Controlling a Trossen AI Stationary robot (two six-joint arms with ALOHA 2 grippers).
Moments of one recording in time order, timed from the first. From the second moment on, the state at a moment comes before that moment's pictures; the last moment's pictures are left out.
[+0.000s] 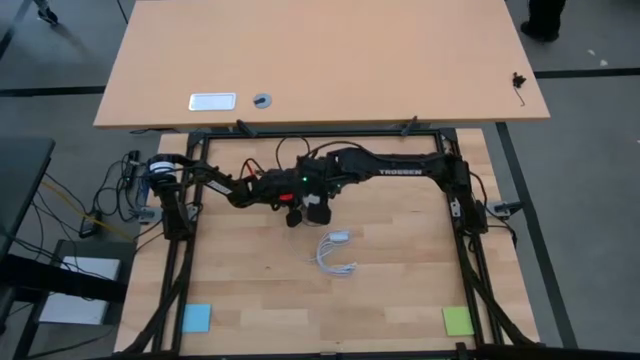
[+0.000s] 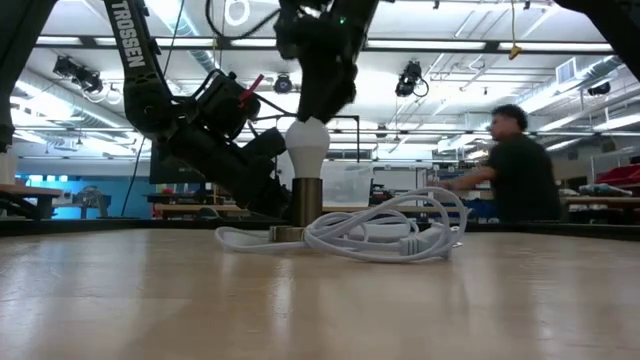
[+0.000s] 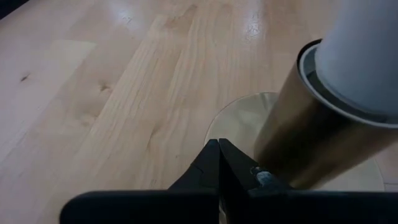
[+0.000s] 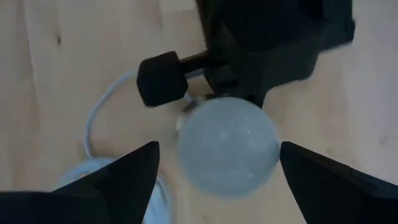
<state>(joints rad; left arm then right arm) 0.31 1.83 0.59 0.67 0.11 0.05 -0.10 2.08 1.98 -1.06 0.01 0.07</state>
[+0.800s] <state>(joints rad) 0.31 1.83 0.59 0.67 0.10 0.05 -0.14 2.08 1.94 -1.03 -0.06 -0.42</state>
